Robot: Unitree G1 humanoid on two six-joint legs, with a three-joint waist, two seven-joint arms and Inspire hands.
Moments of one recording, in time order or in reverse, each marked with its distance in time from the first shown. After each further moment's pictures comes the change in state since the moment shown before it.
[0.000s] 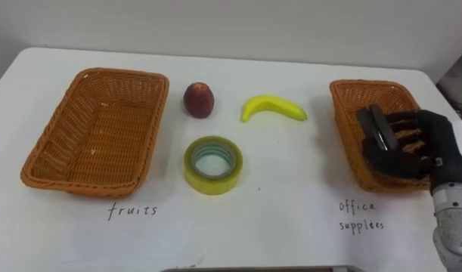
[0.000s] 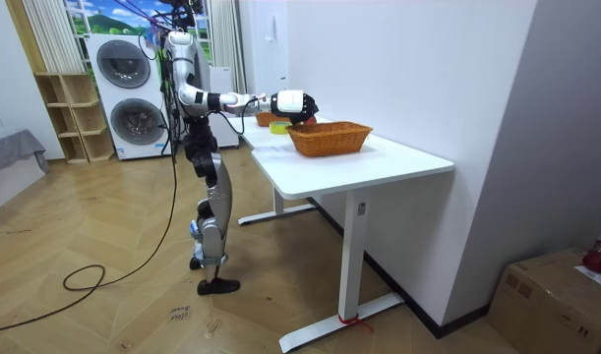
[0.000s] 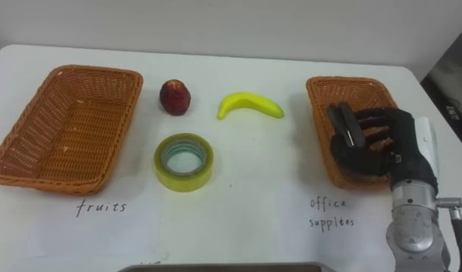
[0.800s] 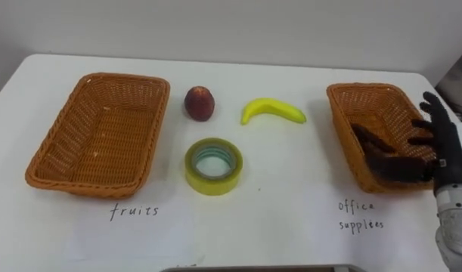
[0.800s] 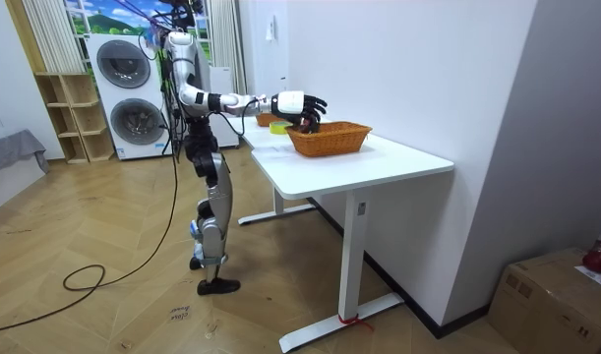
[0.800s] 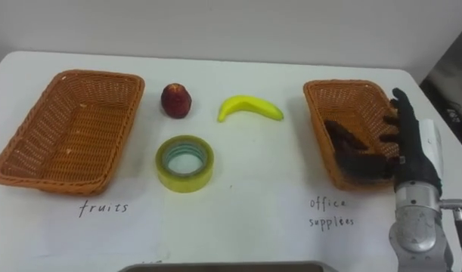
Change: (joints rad) left arm 0.019 -0.005 0.002 -0.036 0.010 0.004 0.001; right arm -0.004 -0.007 -0.012 0.021 -0.002 -0.010 -0.013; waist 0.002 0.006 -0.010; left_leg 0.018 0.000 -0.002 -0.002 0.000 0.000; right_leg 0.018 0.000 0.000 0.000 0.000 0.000
